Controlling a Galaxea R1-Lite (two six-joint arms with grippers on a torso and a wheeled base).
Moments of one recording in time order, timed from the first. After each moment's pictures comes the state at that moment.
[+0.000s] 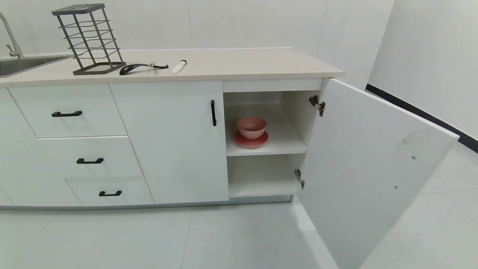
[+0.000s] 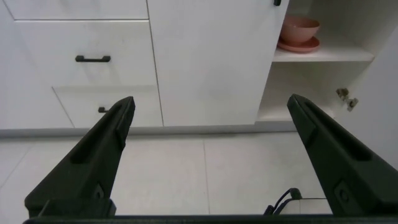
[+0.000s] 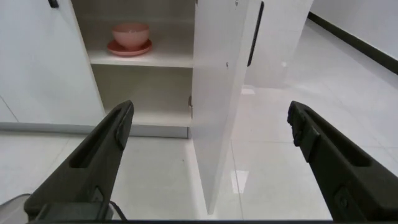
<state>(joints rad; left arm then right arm) 0.00 0.00 0.00 0.00 -0.02 -0.01 0.00 0.01 0.00 -0.01 0.07 -0.04</state>
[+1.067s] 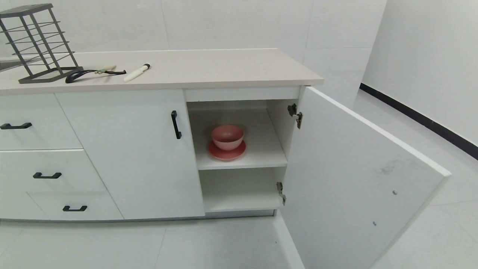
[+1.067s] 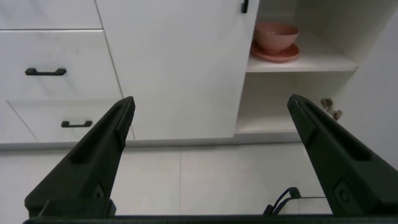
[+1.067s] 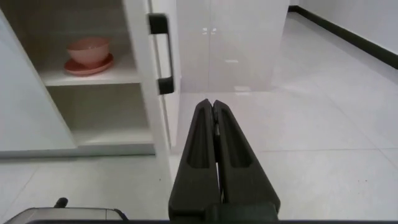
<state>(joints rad) 0.00 0.00 0.00 0.00 -0.01 -0.01 0.00 0.01 -0.01 -0.05 0.03 0.01</state>
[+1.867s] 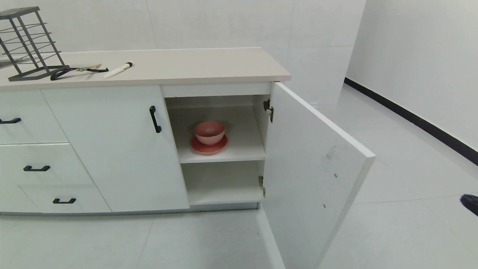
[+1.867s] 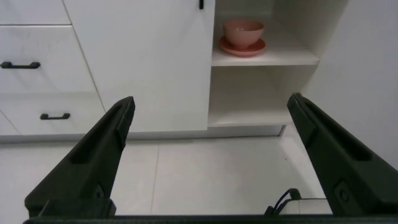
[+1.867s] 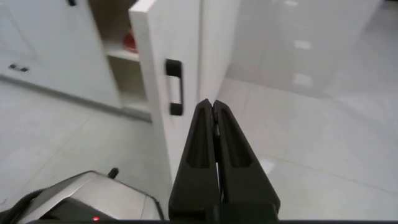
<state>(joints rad) 0.00 0.00 0.00 0.00 -0.01 -0.01 0.18 0.75 -0.35 -0.22 0.25 -0.07</state>
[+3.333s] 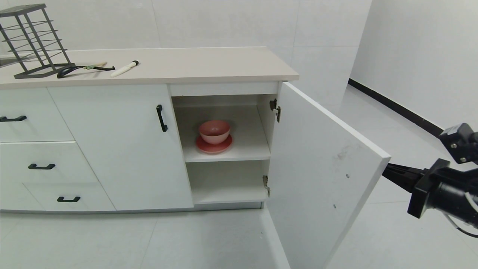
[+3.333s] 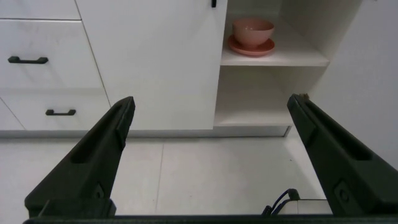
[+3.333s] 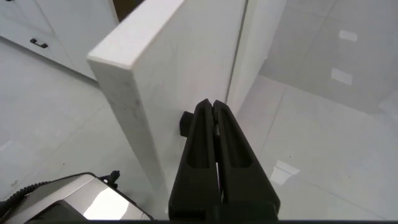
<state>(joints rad) 0.00 0.00 0.00 0.00 -0.01 -0.02 0.21 1.33 -0.33 -0.75 0.33 -0.12</state>
